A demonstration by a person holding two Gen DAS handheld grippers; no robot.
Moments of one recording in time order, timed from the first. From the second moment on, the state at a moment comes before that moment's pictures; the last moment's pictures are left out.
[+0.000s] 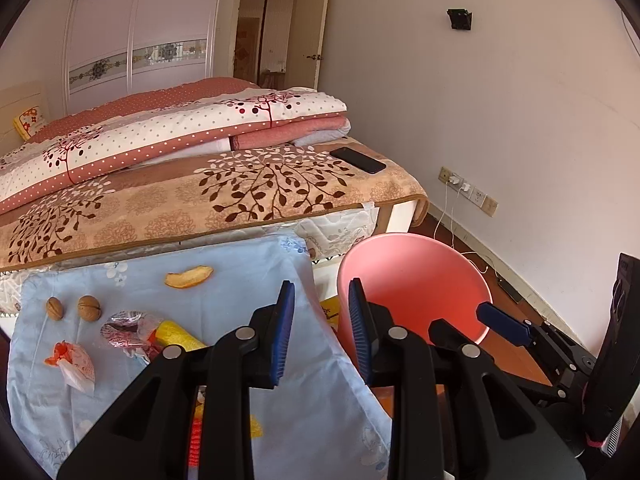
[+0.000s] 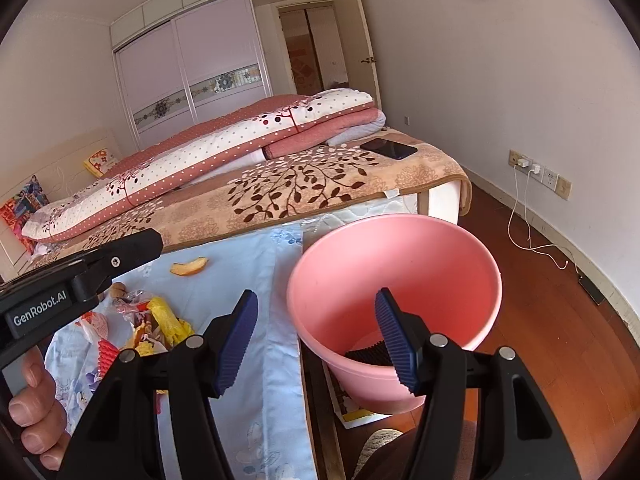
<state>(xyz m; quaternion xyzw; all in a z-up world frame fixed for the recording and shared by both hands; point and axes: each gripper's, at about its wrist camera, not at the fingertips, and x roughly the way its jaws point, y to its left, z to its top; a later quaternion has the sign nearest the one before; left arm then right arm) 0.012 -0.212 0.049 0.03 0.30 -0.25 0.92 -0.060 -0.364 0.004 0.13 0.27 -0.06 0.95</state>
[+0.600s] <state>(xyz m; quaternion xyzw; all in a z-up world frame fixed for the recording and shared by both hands) 0.015 -0.138 0.043 -0.01 0.32 -0.18 0.93 -0.048 -0.291 0.005 0.07 0.29 0.00 0.95</state>
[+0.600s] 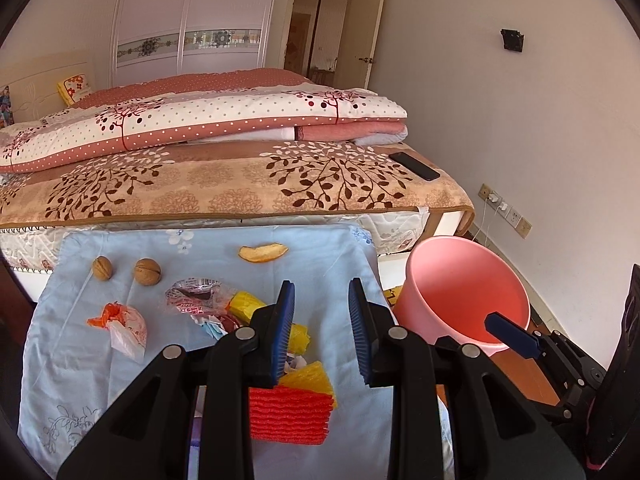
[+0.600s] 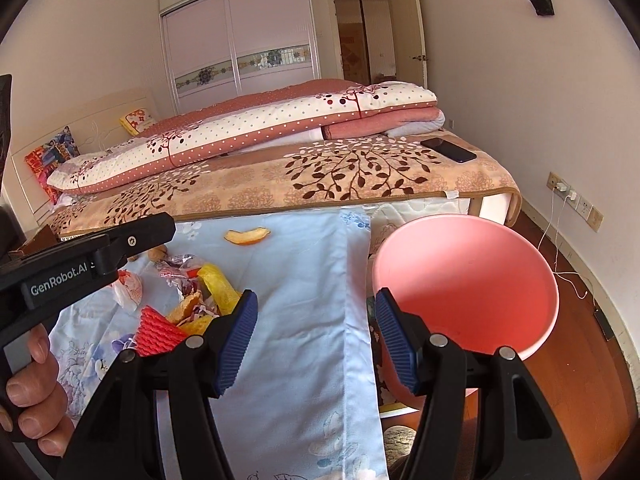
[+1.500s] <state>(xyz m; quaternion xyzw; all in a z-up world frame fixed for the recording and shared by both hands) 0.034 -0.041 0.011 -0.04 0.34 -0.10 0.93 -0.030 -0.231 -0.010 0.05 0.33 0.07 0.94</state>
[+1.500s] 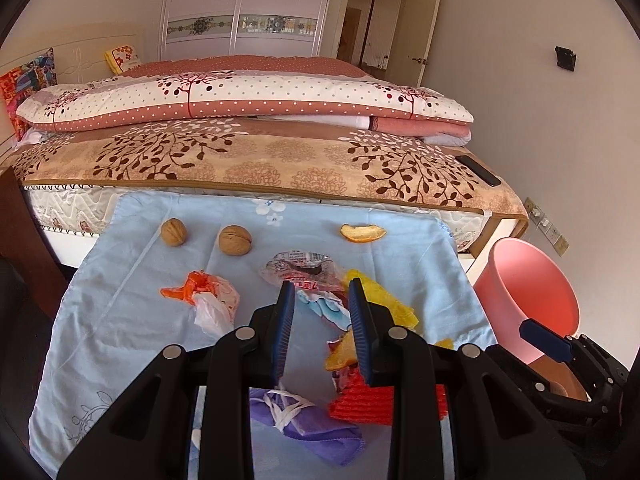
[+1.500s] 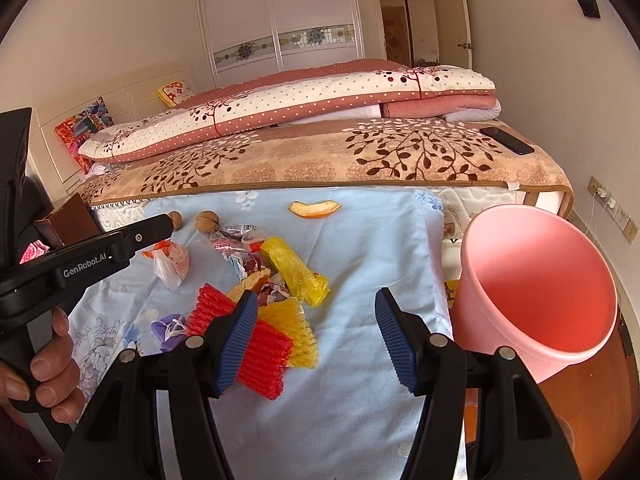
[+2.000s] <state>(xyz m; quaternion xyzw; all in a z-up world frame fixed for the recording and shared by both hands) 0.038 0.049 -0.027 -0.08 0.39 -0.04 0.92 -0.026 -0.201 -0.035 0.03 0.36 0.14 0.92</state>
